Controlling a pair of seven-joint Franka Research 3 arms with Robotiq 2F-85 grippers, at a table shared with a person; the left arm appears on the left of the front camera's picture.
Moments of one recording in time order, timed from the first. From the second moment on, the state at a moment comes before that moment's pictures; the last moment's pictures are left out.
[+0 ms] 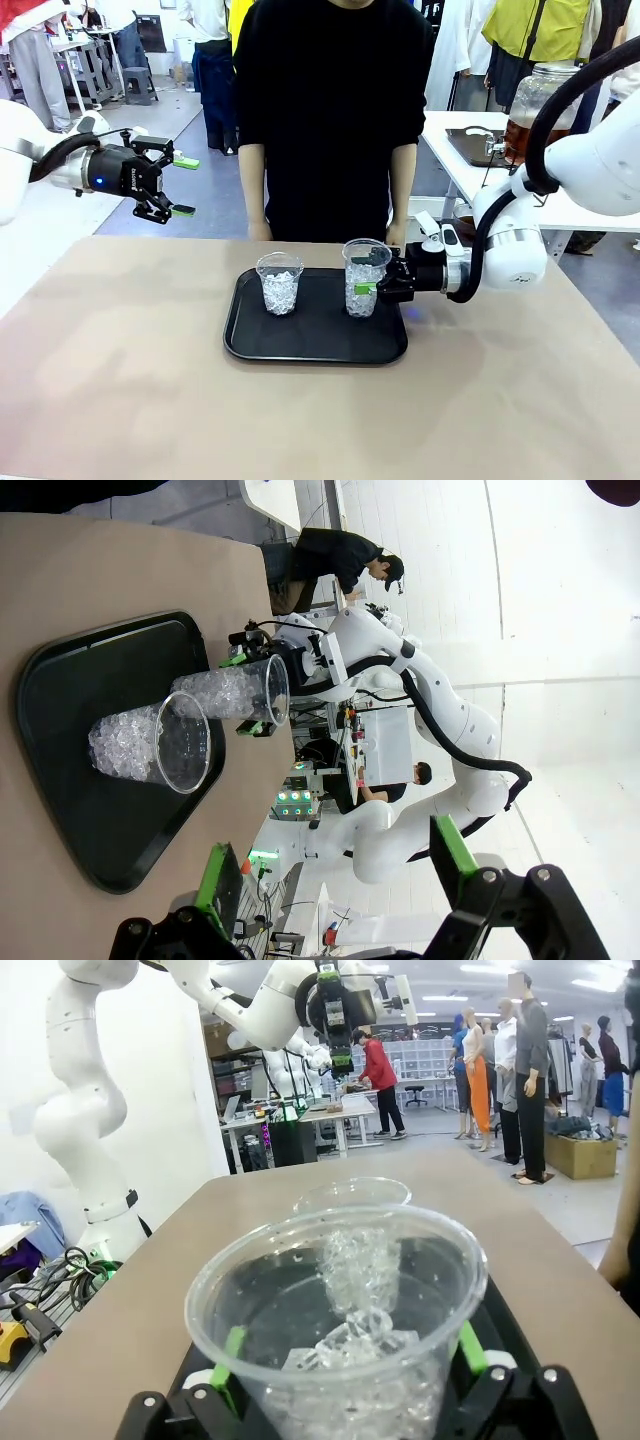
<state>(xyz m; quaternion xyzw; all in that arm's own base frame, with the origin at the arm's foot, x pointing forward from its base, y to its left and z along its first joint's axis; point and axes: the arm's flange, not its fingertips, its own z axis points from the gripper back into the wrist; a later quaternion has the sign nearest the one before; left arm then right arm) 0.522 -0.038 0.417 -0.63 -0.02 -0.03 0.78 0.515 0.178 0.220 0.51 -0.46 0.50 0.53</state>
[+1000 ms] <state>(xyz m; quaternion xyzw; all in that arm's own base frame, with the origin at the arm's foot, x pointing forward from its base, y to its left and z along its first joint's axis) 0.522 -0.038 0.417 -0.63 -0.02 -0.03 0.78 0.516 0.177 0.220 0.53 -0.45 0.48 0.53</state>
